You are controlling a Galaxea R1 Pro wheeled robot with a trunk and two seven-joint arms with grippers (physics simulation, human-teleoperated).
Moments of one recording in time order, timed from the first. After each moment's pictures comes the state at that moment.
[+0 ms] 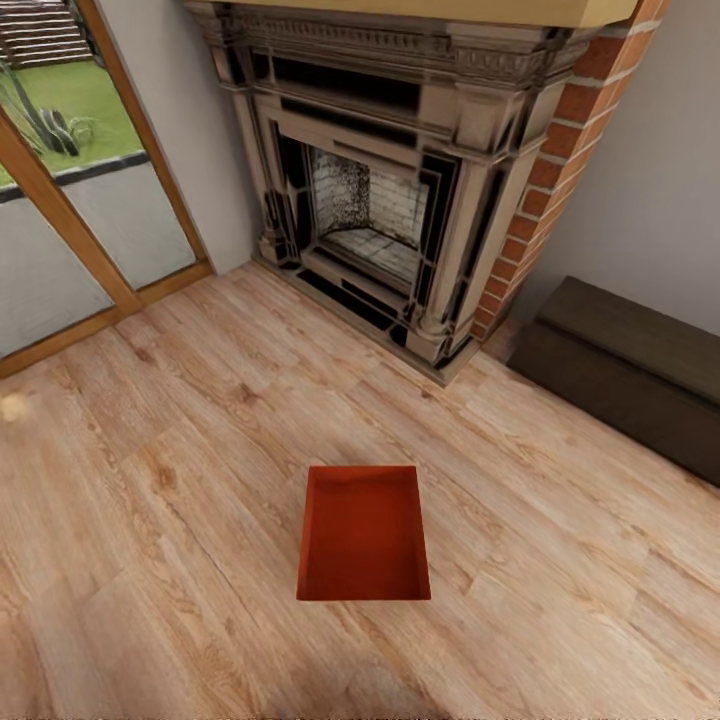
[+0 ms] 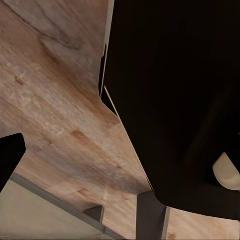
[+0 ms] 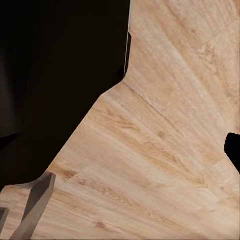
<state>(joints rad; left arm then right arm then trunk) -0.18 0.02 -0.15 0.00 0.33 -0.09 0.02 -0.09 -0.02 0.22 0.03 -0.16 -0.23 -0.08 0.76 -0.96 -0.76</state>
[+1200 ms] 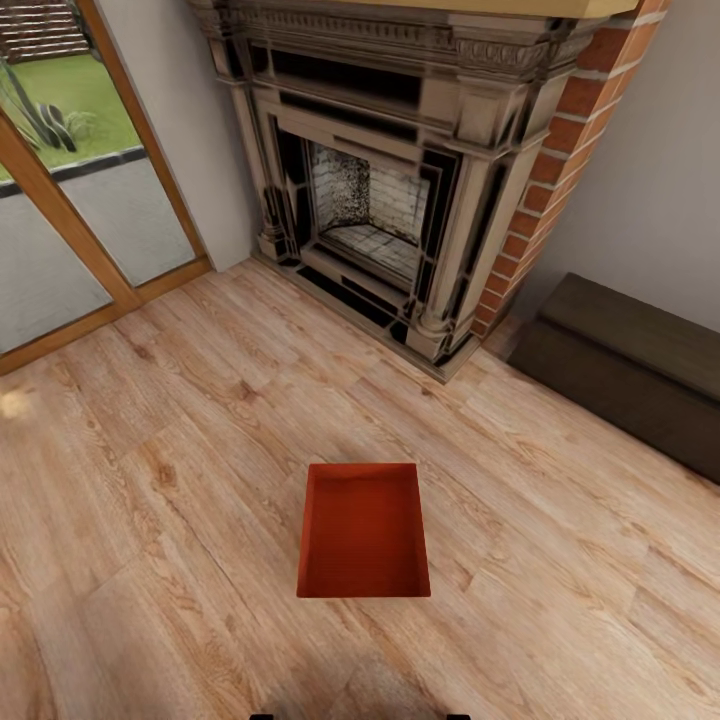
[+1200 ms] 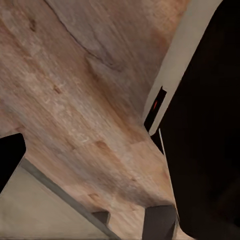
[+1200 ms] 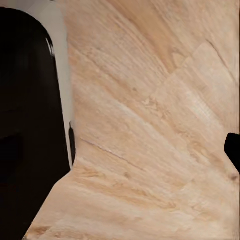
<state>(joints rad) -0.20 0.18 -0.15 -0.19 0.46 0.13 0.03 -0.25 -0.06 0.18 -0.13 -0.18 -0.03 -0.25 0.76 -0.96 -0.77</state>
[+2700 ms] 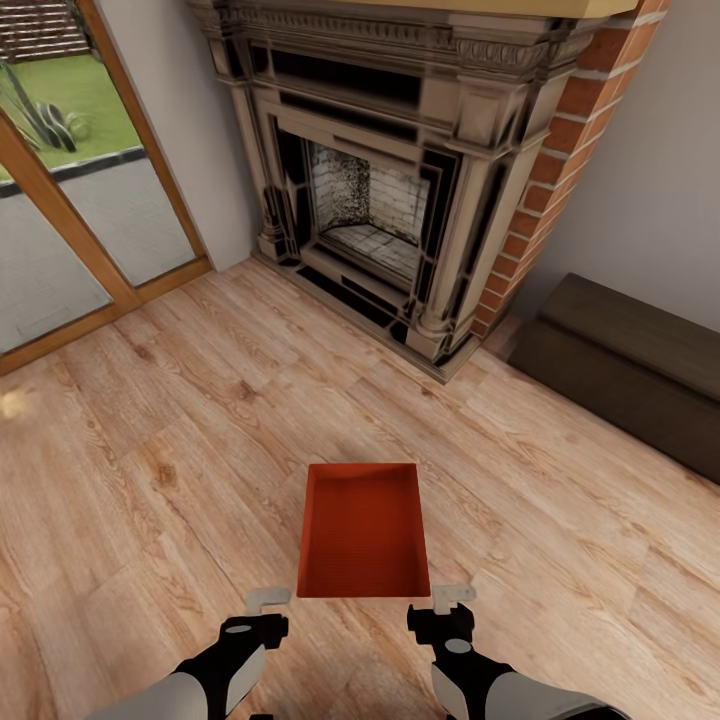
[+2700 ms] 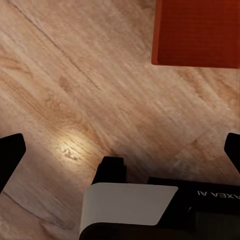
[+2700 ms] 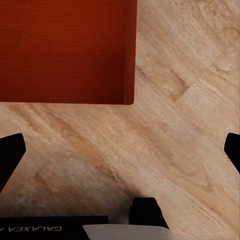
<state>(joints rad) -0.63 -0.09 -0.17 -0.15 0.19 0.05 0.23 -0.67 0.17 0.17 0.01 -0.07 -0.23 -0.25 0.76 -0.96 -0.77</state>
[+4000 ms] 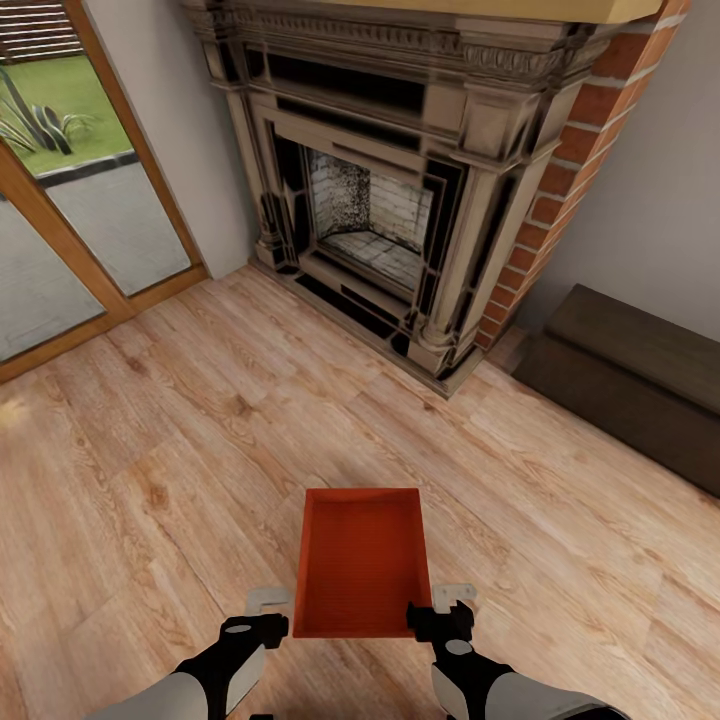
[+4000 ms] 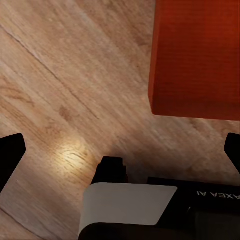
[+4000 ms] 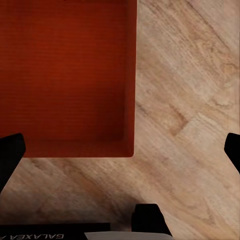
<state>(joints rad) -0.63 -0.09 -0.17 -0.15 0.19 0.05 0.23 -0.67 0.17 0.17 0.01 -0.08 -0.27 -0.25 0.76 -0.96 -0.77</state>
